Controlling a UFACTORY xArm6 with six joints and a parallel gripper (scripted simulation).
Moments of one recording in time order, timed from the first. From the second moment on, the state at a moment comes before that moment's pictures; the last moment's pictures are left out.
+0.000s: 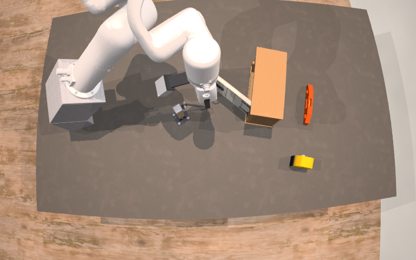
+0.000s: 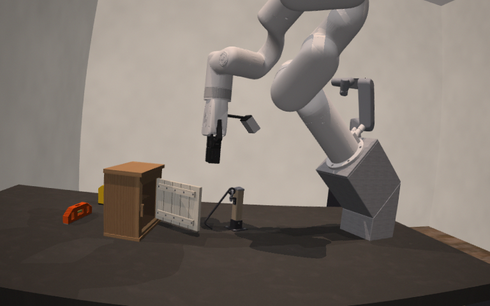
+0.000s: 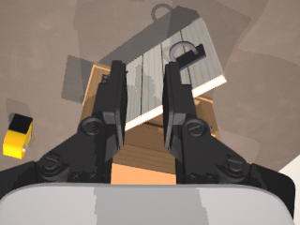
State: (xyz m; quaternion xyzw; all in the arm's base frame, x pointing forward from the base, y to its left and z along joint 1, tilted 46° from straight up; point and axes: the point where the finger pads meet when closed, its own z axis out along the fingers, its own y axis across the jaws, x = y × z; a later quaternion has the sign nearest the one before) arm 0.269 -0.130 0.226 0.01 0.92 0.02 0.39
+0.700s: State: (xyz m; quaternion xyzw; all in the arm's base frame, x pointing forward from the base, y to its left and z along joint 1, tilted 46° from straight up) arm 0.276 -0.129 0.218 0.01 0.92 0.02 0.39
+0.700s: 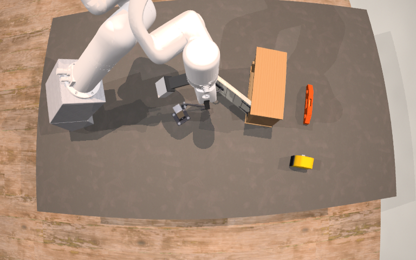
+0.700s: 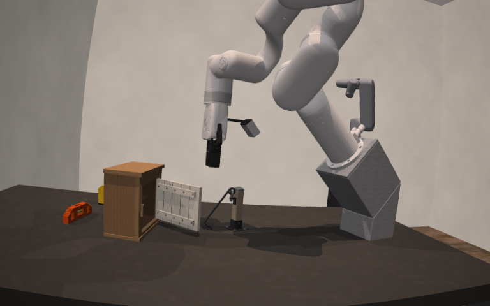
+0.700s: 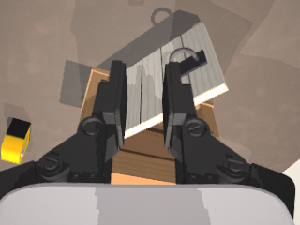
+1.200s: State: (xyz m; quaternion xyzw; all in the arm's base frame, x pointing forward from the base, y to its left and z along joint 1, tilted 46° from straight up) arm 0.298 -0.124 0.188 0.01 0.92 0.02 0.38
